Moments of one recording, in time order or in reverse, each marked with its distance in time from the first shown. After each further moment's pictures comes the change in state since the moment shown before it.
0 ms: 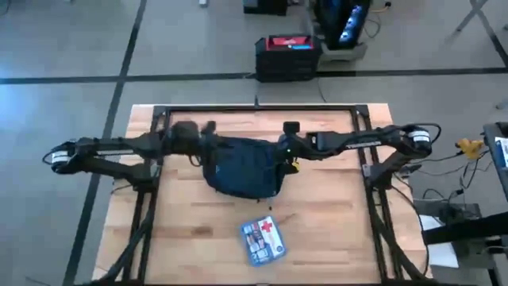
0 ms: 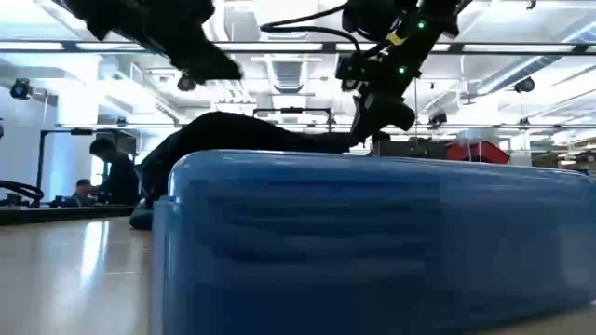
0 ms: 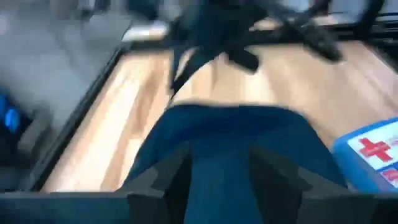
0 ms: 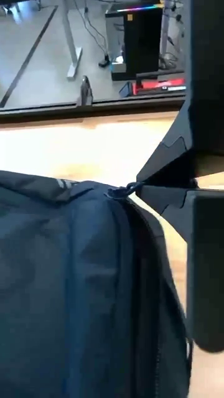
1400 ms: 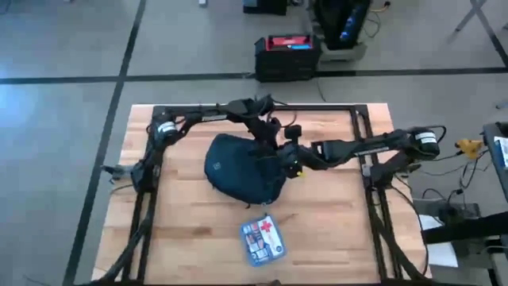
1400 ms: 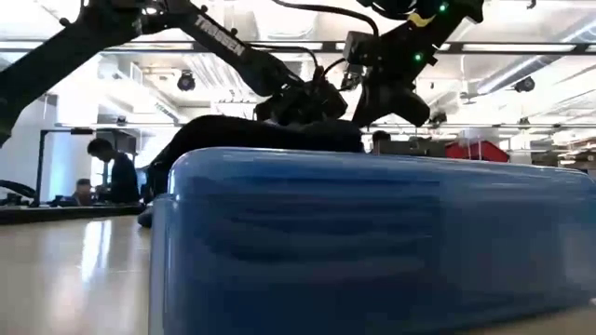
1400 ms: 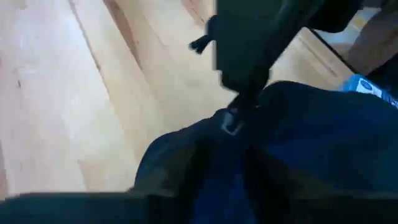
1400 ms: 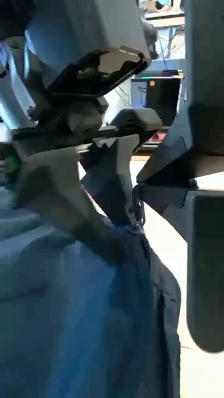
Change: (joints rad) left arm 0.268 1.119 1.095 -0.641 0.786 0.389; right arm 0.100 -0.066 -0.060 0.079 0.178 -0.130
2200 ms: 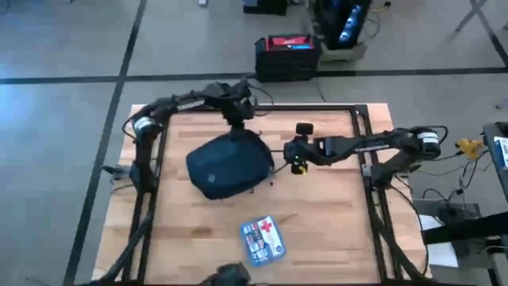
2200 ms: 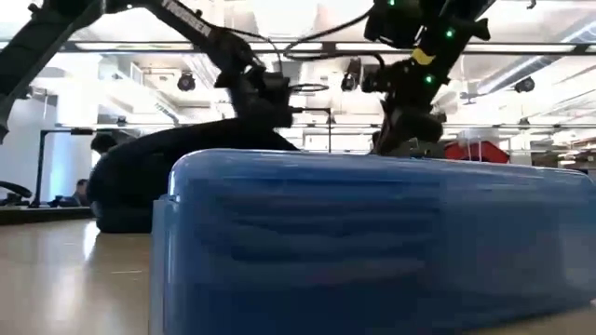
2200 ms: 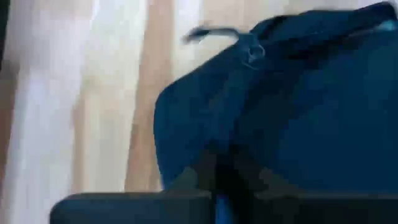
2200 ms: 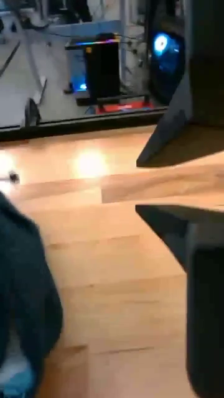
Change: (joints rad) left arm 0.202 -0.254 -0.221 -0.315 -0.556 -0.256; right arm -0.075 -0.012 -0.077 -0.119 -0.024 0.262
